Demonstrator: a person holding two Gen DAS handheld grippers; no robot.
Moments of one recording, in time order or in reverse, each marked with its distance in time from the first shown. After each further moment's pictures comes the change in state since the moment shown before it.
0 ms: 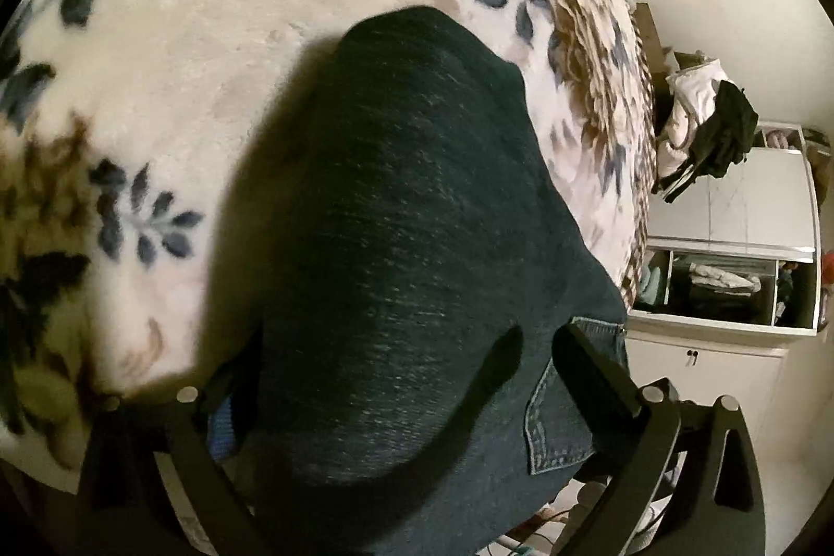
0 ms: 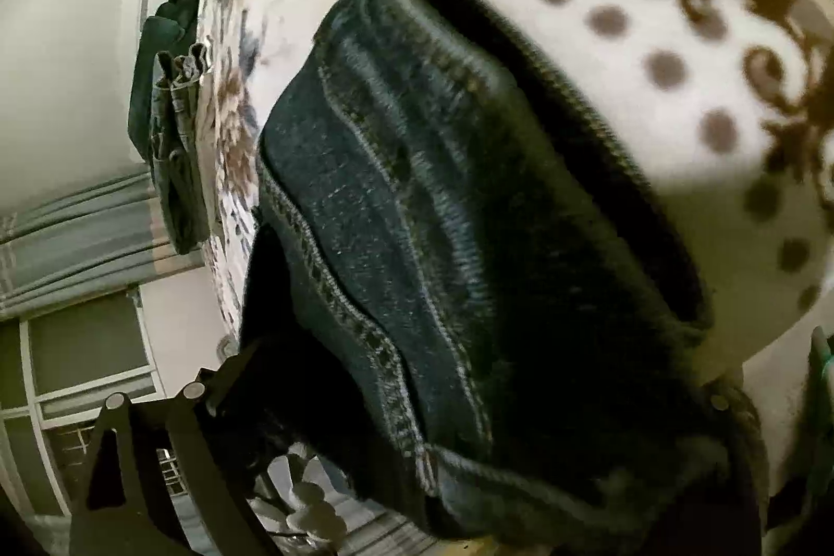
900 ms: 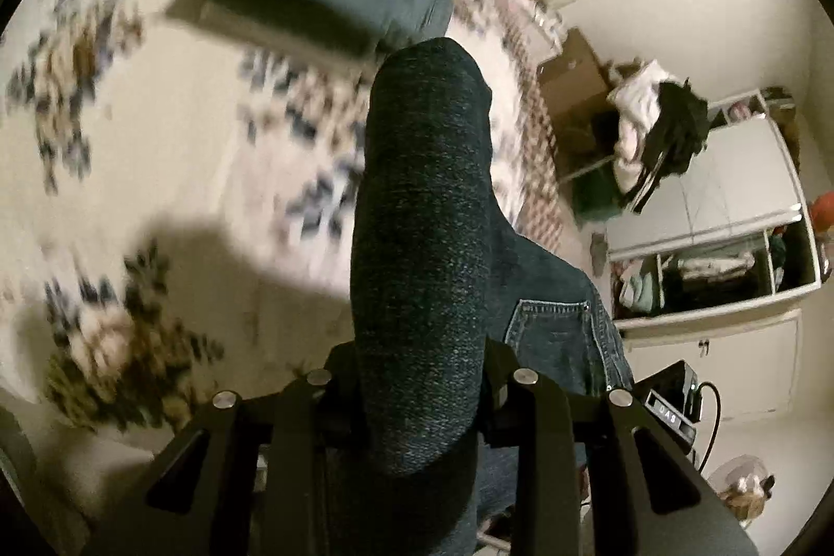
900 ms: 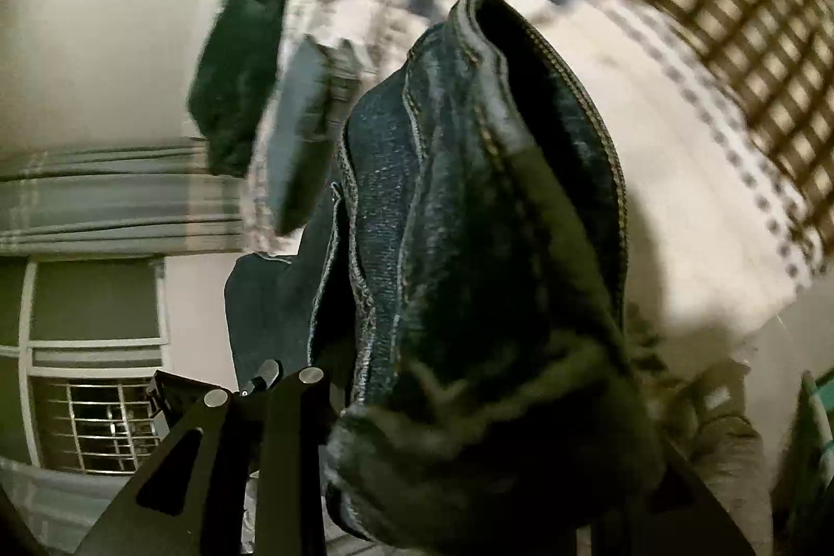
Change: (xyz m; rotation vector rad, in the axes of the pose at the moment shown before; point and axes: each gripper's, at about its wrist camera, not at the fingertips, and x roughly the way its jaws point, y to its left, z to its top) left arm -0.190 -0.151 0.054 0.191 -0.184 0.013; right arm -0.075 0.202 -0.023 -0.176 -0.087 0.051
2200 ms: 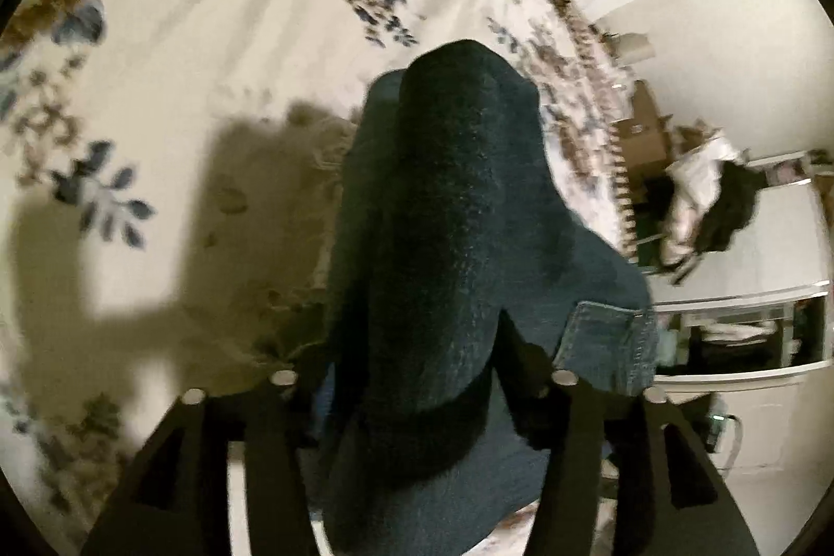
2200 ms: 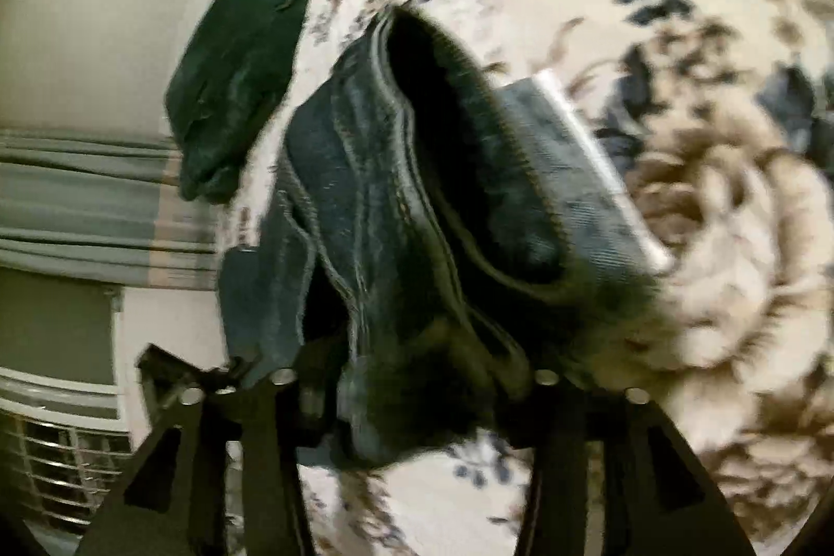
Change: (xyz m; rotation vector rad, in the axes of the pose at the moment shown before) left arm 0.086 0.165 0.374 -0.045 0.050 0.102; right arm 0.353 0.202 0.249 -0.120 -0.044 -0.131
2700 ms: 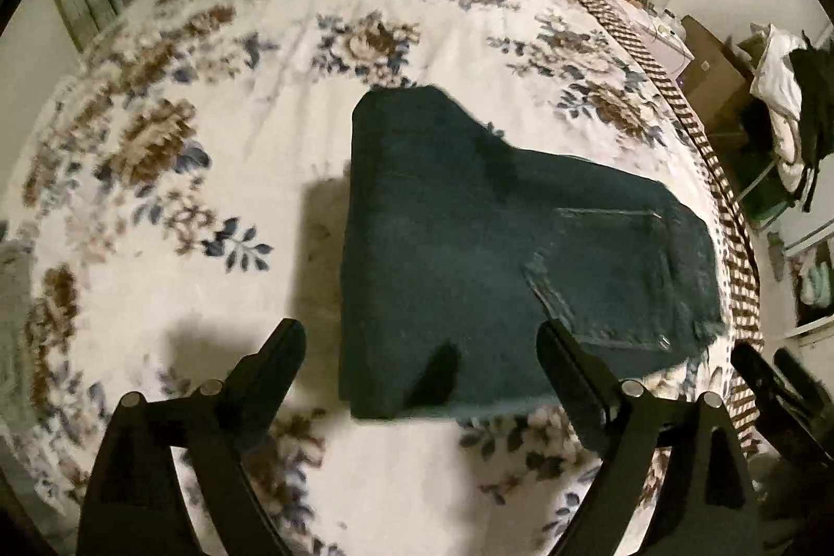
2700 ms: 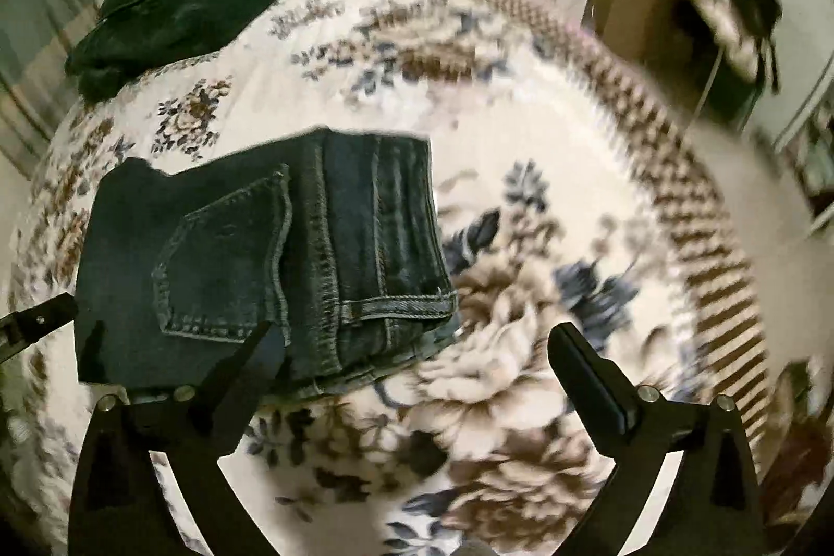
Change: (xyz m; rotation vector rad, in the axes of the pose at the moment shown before) left arm -0.056 -0.103 -0.081 0.293 -0.162 0.451; right arm -0.071 0.099 -0.052 -0.510 -0.213 -0.652
